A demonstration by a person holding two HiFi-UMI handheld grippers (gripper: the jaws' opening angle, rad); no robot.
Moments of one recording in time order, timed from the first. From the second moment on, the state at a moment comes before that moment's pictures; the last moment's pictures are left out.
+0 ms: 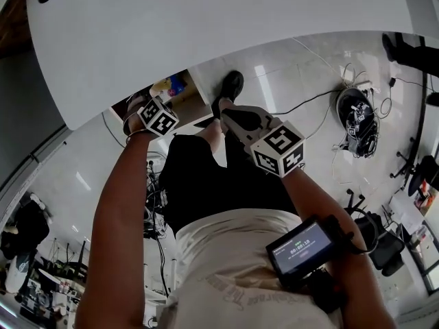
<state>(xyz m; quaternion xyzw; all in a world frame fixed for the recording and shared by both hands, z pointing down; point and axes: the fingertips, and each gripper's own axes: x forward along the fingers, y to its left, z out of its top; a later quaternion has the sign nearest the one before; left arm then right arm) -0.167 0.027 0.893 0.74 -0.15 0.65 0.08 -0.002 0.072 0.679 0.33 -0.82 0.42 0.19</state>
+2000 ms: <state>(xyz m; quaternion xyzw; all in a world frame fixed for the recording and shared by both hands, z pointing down) -0.167 0.066 0.647 0.78 -0.37 0.45 0.22 -0.044 0.045 0.580 0.23 -0.88 0.34 0.24</state>
